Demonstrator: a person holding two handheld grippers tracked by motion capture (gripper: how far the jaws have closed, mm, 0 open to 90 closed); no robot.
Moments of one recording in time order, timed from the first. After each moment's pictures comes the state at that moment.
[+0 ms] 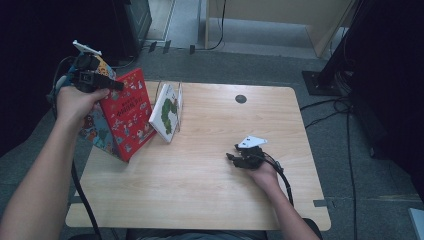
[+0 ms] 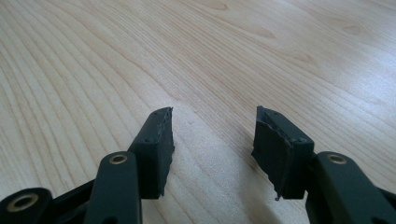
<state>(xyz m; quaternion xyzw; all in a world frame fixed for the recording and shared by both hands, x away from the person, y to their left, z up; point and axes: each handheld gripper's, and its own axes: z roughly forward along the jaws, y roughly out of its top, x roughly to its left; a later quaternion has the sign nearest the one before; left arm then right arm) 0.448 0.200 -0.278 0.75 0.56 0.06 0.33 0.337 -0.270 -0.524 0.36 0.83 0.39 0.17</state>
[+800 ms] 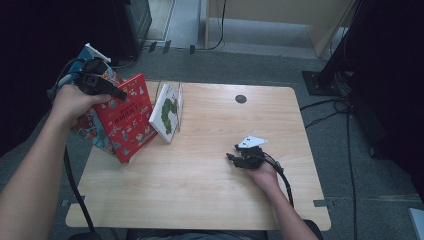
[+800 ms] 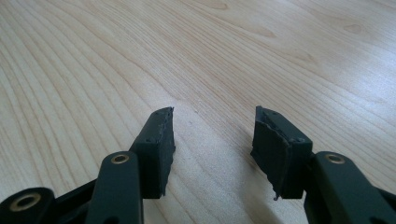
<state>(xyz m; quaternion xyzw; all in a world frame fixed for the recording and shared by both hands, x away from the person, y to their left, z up) 0.450 0.193 -0.279 0.81 0.53 0.01 0.25 0.337 -0.270 -0.523 0.36 0.83 0.39 0.17</state>
